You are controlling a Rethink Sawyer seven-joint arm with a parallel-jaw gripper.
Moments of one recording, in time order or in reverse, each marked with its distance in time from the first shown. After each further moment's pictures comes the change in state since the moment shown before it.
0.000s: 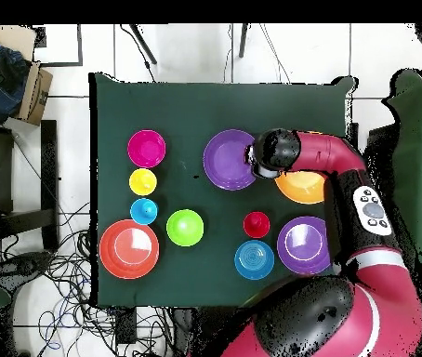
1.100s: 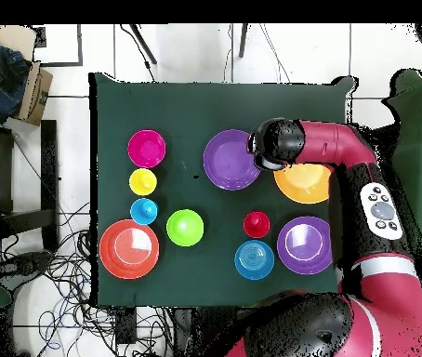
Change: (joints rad) arm 0.017 -0.087 0.000 0.007 -0.004 0.000 0.000
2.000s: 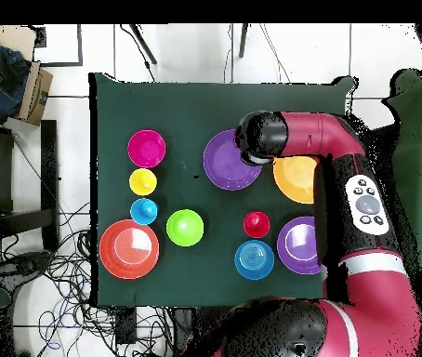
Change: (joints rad) arm 0.056 -0.044 -0.001 0.004 -0.002 0.000 0.000
